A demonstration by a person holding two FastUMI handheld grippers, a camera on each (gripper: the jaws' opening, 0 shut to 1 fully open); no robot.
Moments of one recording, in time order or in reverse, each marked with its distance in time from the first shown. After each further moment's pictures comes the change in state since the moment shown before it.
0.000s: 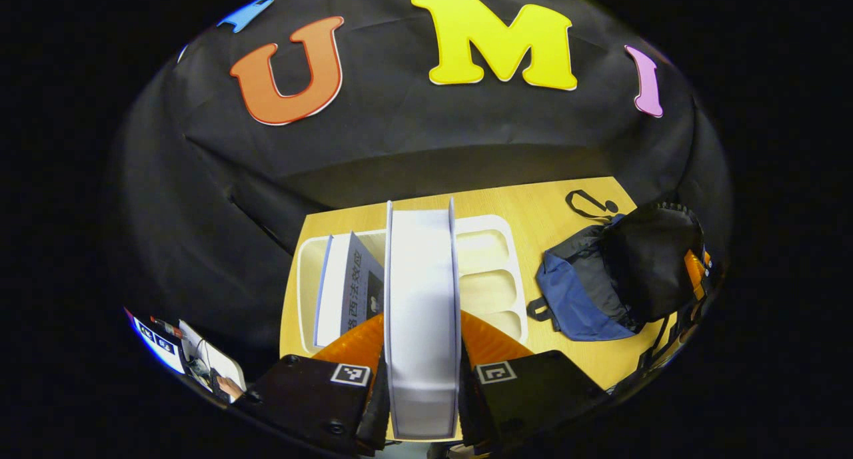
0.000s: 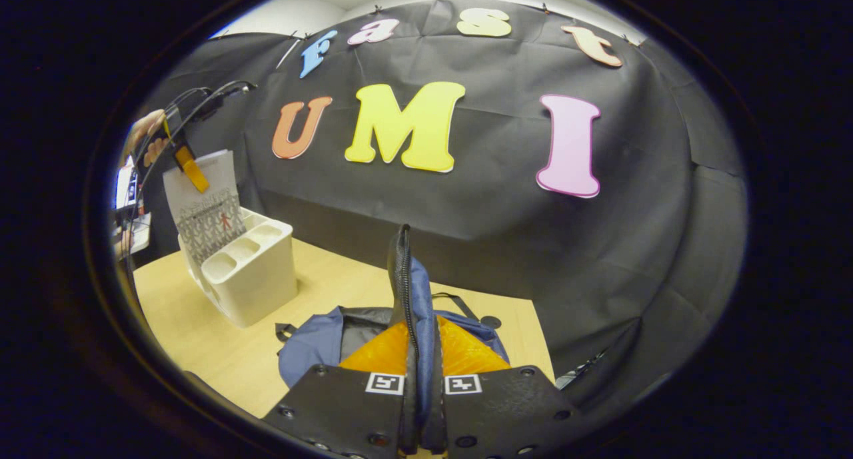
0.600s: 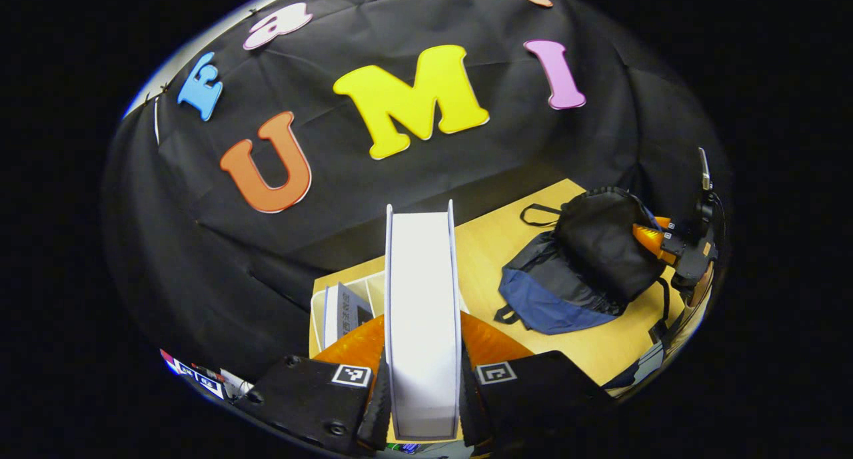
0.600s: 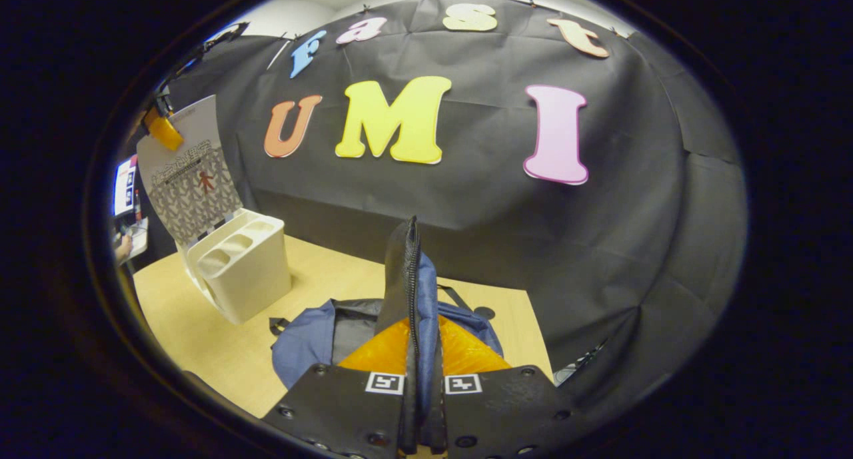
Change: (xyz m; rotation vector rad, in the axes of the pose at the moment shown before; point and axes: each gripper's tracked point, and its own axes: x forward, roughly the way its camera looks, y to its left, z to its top) left arm -0.106 -0.107 0.025 0.263 -0.243 -0.027; right arm -0.008 -0.015 -0.018 0.062 0.024 -0.004
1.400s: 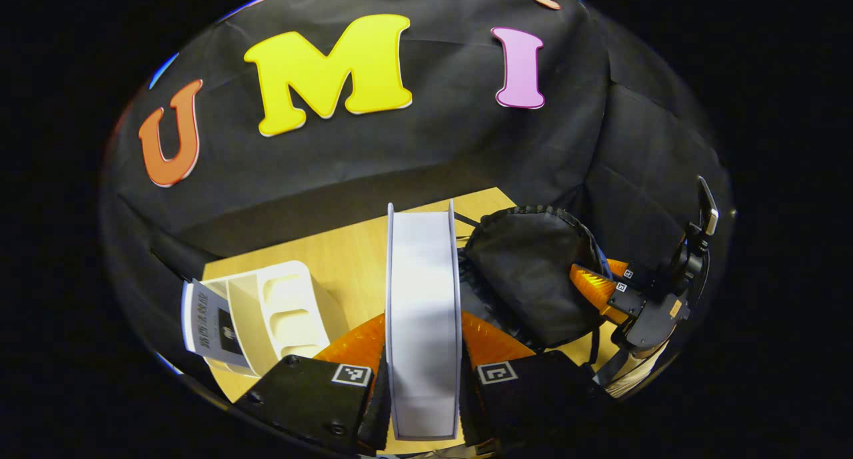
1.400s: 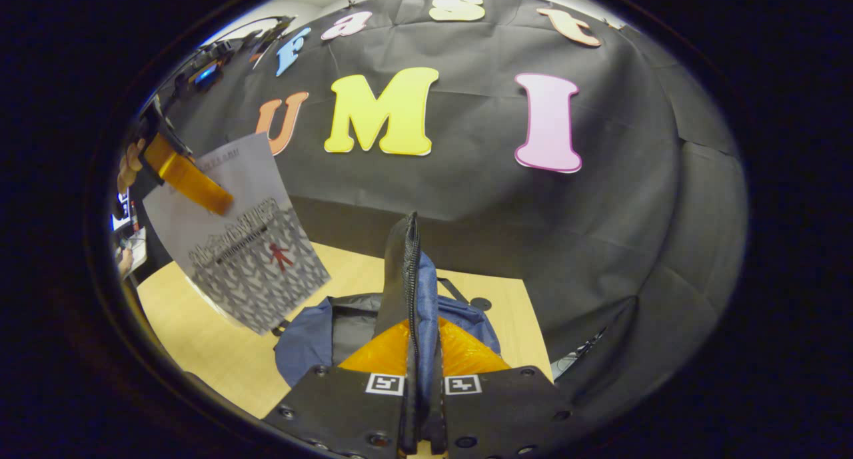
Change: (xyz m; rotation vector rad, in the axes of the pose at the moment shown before) left arm 0.100 -0.156 0.020 -0.219 0.099 -0.358; right arm 0.008 -0.002 0.012 0.021 0.070 -0.005
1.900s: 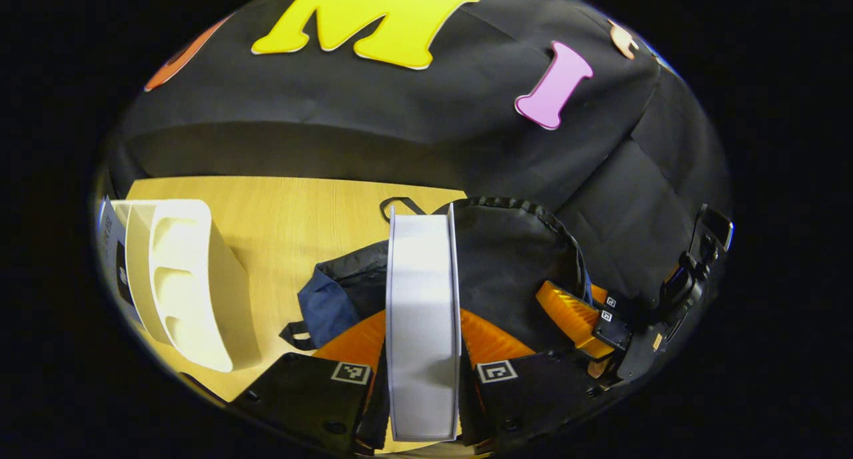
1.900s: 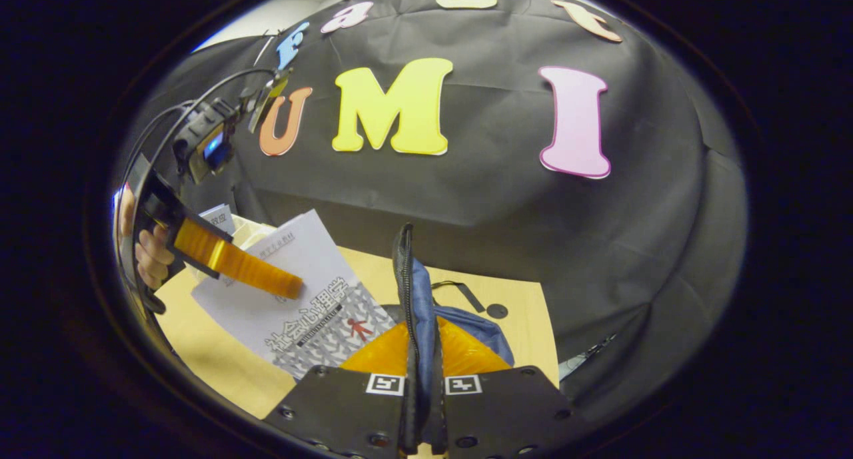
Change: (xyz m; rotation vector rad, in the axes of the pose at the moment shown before) left arm 0.059 -0.015 -0.009 -0.359 0.011 -0.270; right arm 0.013 0.018 0.048 0.007 0.062 0.070
